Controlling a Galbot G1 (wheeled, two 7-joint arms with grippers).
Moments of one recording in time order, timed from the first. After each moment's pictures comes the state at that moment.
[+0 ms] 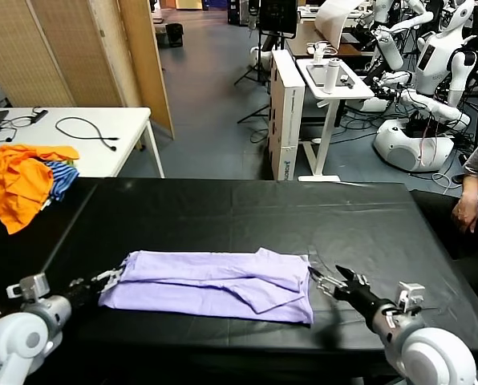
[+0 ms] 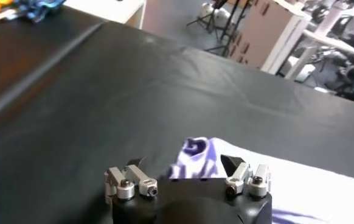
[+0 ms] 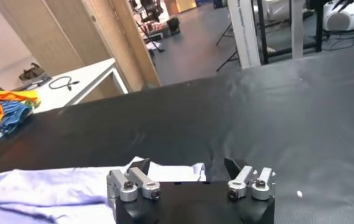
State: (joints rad) left arm 1.46 -0.99 -0.81 -1.93 -1.01 0.68 -0.12; right arm -1.53 1.07 0.66 2.26 0.89 -0.65 0.07
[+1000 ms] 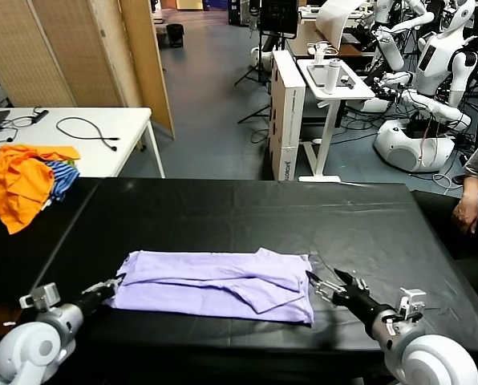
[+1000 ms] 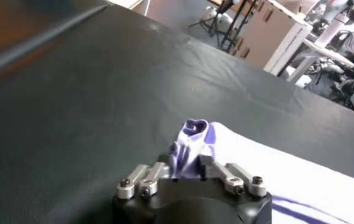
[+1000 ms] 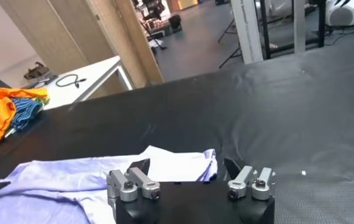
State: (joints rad) left arm 1.46 -1.05 -0.77 -1.92 -0.99 0.70 -0.09; right arm -1.52 1.08 0.64 2.26 0.88 -0.66 0.09
